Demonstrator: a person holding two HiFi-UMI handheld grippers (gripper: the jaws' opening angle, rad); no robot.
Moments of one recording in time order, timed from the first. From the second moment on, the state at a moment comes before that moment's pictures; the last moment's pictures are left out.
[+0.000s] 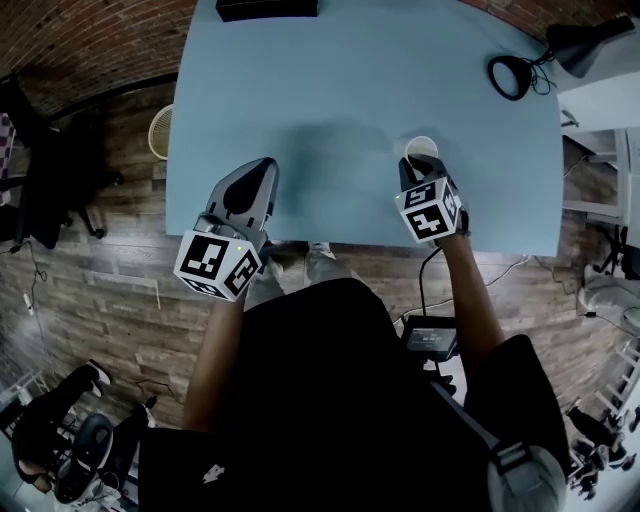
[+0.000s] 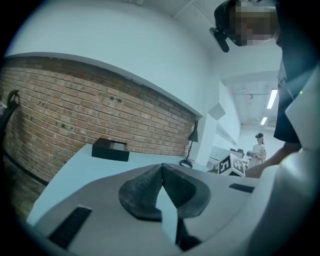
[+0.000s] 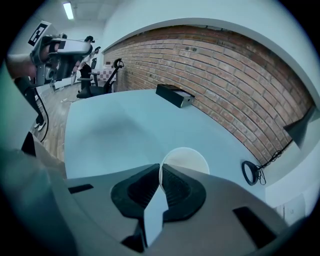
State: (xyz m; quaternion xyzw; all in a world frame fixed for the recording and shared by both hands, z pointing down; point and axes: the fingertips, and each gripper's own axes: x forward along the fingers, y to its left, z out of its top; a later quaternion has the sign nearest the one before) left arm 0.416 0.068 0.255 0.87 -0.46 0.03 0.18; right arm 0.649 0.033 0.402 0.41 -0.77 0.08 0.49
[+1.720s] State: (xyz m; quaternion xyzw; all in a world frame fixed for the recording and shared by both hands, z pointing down) left arm 0.095 0.131 0.268 0.74 -0.64 -0.01 0.19; right arm 0.231 0.044 0.385 0.15 -0.87 -0.03 0.47
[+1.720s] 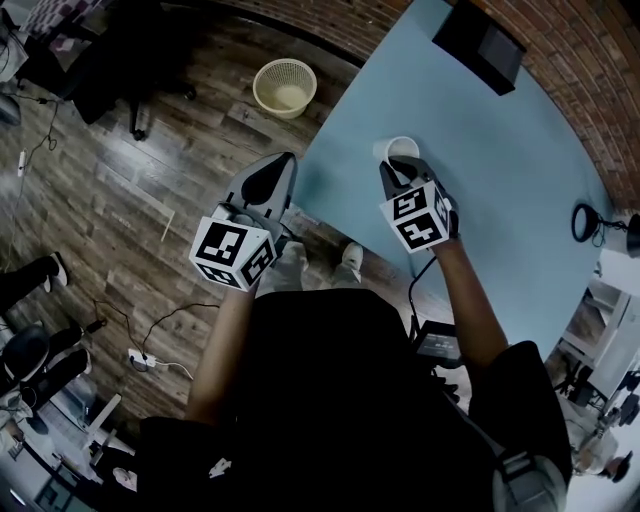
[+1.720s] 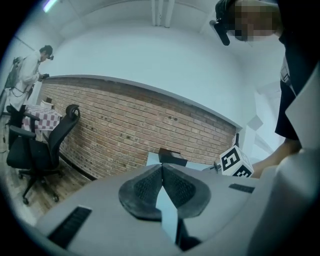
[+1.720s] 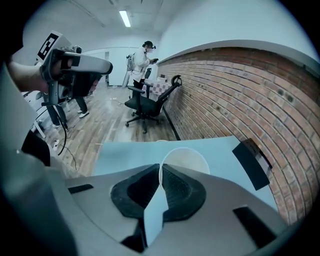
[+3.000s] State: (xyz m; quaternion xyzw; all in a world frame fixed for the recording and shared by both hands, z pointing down) left arm -0.094 0.193 0.288 0.71 -0.68 -0.03 0.21; right arm -0.001 0.118 0.368 0.04 -0.89 -0.09 0.44
